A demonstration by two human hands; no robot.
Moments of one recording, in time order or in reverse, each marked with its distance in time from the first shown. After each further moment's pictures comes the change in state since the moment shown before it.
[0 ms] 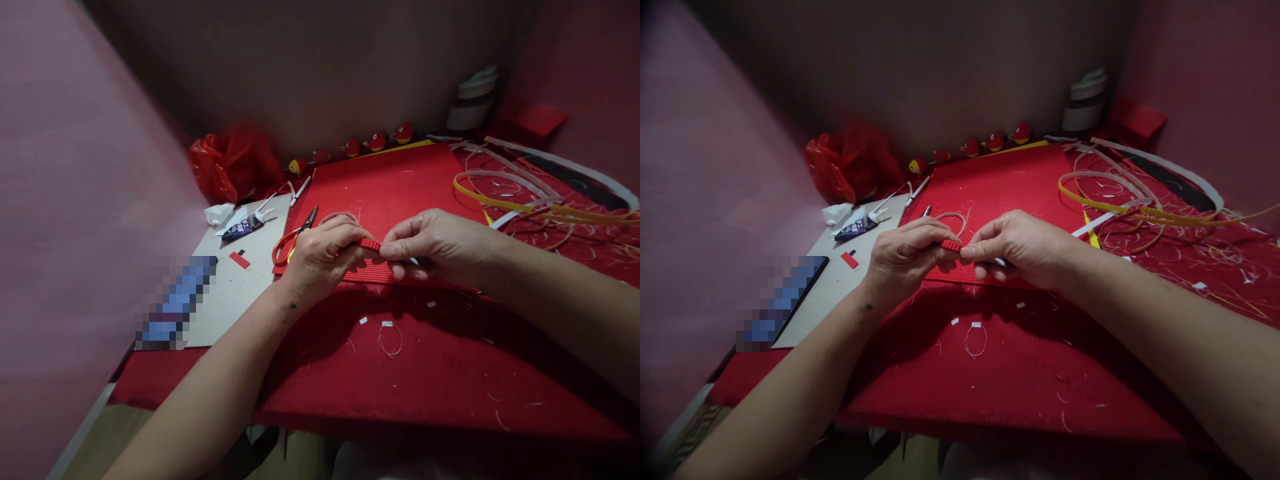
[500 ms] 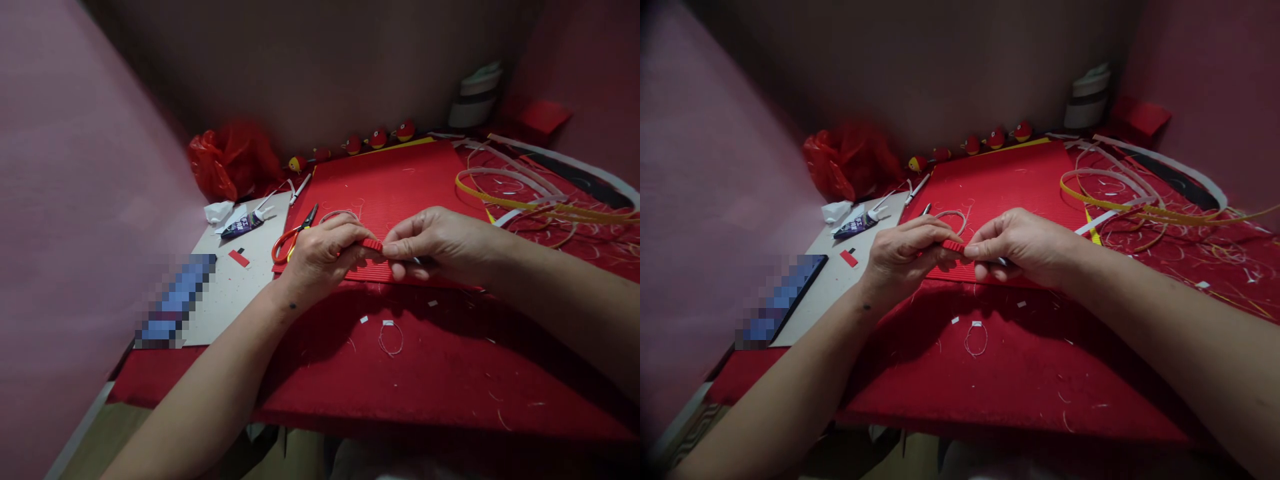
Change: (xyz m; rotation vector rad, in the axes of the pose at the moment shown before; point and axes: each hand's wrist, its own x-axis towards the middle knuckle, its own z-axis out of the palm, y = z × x) left_hand 0.001 0.000 -0.002 0.030 -0.010 0.059; right_hand -0.001 -0.002 -0.003 0.008 -0.078 0.011
